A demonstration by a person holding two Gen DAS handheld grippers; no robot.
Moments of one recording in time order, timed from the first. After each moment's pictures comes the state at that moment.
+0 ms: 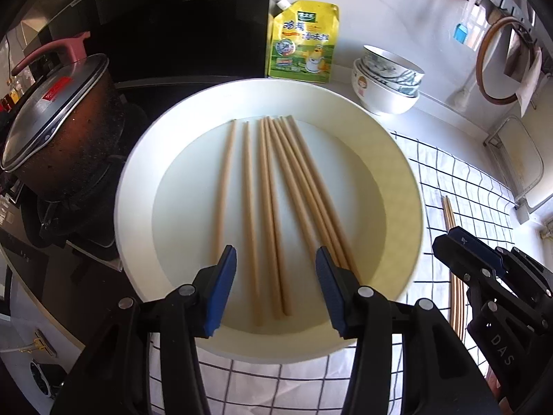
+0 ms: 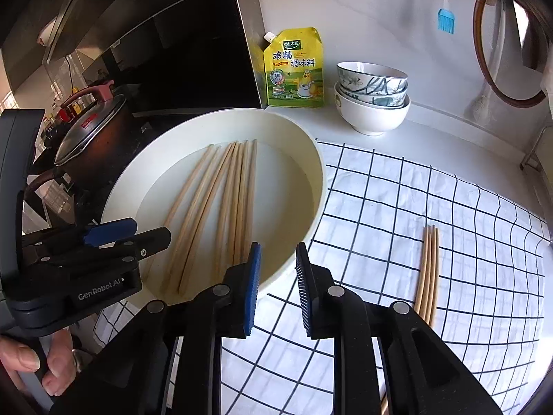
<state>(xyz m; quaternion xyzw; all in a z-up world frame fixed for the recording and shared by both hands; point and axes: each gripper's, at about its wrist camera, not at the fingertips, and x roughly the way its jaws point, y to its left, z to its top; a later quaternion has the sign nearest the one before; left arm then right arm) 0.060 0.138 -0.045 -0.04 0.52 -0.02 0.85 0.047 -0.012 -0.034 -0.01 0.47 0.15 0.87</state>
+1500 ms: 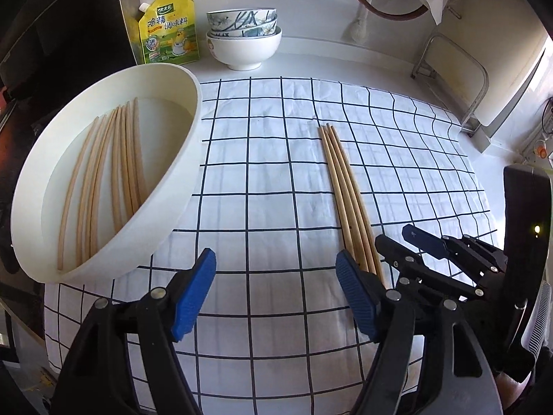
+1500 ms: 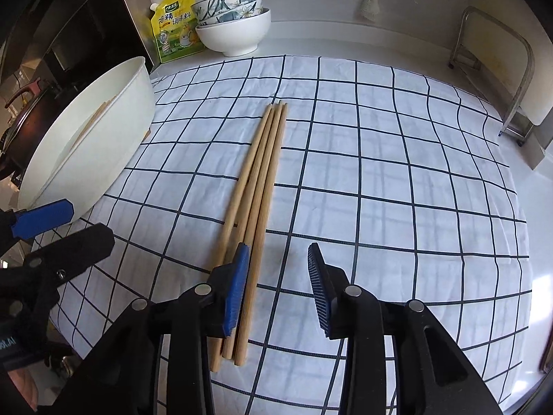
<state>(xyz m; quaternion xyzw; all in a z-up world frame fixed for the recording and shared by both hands) 0.006 -0.037 -0.079 0.02 0.52 -0.11 0.85 0.000 -0.175 -0.118 0.02 0.52 0.06 0.85</state>
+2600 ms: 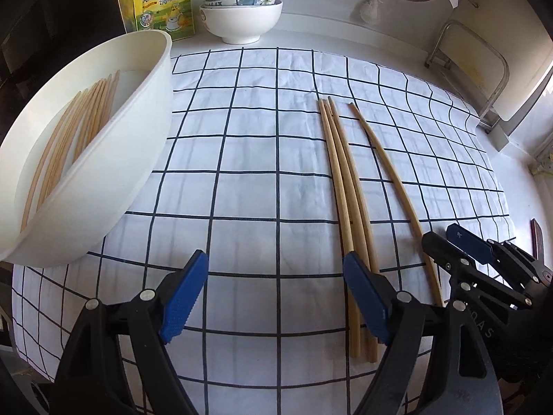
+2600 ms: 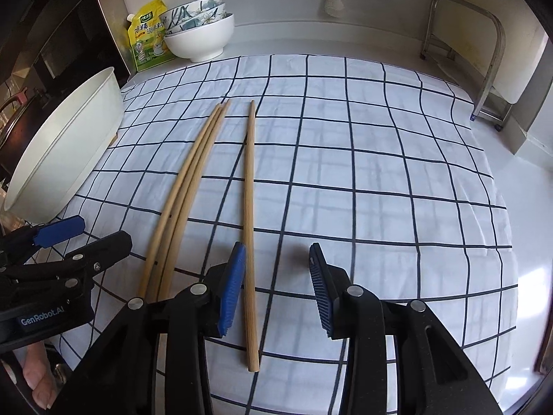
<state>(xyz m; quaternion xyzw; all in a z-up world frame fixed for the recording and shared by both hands) 0.022 -0.064 -0.120 0.01 0.53 -0.09 0.84 -0.010 -0.224 -0.125 0.03 0.51 0.03 0.86</state>
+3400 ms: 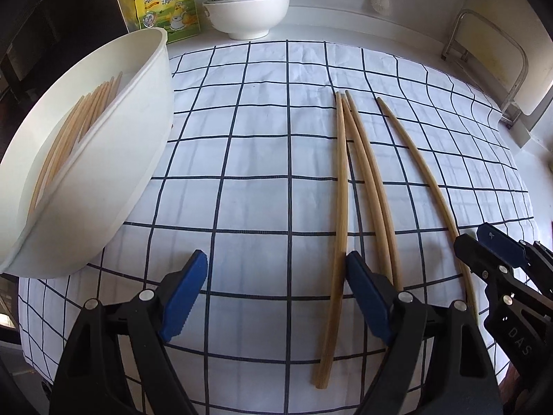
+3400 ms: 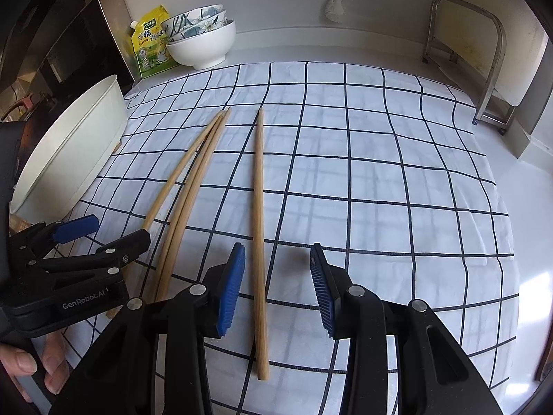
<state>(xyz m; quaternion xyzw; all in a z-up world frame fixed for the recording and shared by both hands) 0.035 -0.069 -0.139 0.04 0.54 -0.05 0.84 -0.009 -0.228 -0.126 0.03 0.50 0.04 0.86</state>
